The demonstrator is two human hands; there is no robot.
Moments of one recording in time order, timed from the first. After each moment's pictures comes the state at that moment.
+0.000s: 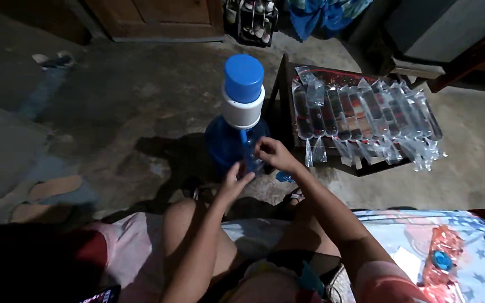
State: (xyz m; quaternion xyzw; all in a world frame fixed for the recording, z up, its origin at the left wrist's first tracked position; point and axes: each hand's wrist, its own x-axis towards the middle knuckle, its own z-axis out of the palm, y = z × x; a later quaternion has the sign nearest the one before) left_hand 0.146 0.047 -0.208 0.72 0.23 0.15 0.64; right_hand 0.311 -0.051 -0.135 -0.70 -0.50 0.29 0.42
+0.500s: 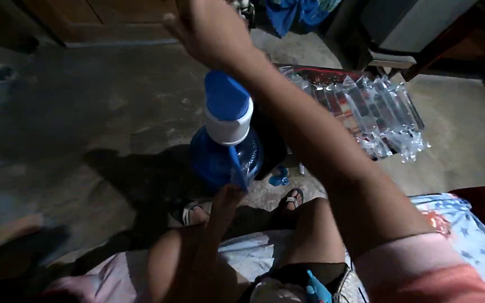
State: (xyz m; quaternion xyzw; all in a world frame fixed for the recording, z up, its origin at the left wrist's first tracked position) left_hand 0.142 0.042 -0.204 0.67 0.26 0.16 0.68; right_hand 0.348 0.113 0.051 -0.81 -0.54 -0.02 0.22
